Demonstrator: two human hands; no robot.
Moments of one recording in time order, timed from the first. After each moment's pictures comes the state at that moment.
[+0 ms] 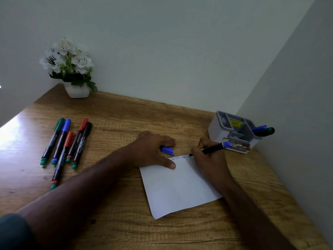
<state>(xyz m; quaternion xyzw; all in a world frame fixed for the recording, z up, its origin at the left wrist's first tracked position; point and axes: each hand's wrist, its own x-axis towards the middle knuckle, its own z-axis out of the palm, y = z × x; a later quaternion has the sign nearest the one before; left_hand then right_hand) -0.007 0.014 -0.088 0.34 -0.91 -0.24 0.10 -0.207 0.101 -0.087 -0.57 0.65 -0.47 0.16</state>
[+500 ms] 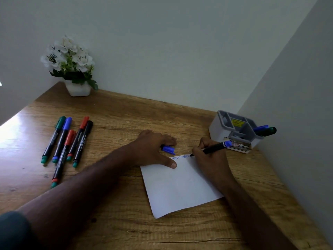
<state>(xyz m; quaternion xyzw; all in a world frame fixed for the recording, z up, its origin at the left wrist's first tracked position) -0.008 0.014 -0.088 0.34 -0.91 -0.23 0.10 -0.207 0.100 -0.086 -0.57 0.66 -0.46 0.15</state>
